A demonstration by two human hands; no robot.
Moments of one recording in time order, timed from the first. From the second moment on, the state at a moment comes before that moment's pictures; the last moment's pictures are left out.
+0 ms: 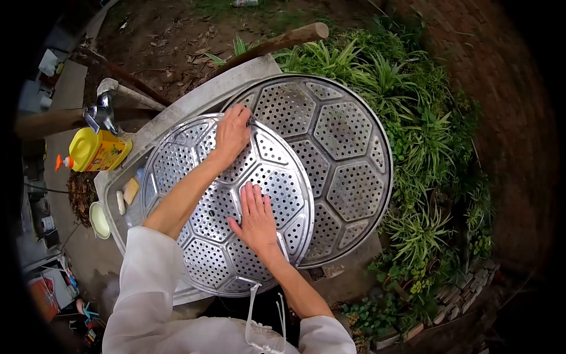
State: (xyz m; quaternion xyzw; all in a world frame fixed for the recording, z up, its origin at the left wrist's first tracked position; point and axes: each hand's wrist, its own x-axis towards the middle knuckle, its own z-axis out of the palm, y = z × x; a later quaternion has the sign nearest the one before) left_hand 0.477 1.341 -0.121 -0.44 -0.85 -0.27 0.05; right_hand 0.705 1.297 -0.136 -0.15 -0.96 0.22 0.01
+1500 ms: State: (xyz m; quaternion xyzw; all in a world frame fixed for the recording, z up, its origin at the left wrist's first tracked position) left_hand 0.537 1.302 -0.124 -0.61 -0.75 -0.26 -0.10; right_hand 0.701 1.291 -0.135 -0.16 -0.96 0.24 0.04
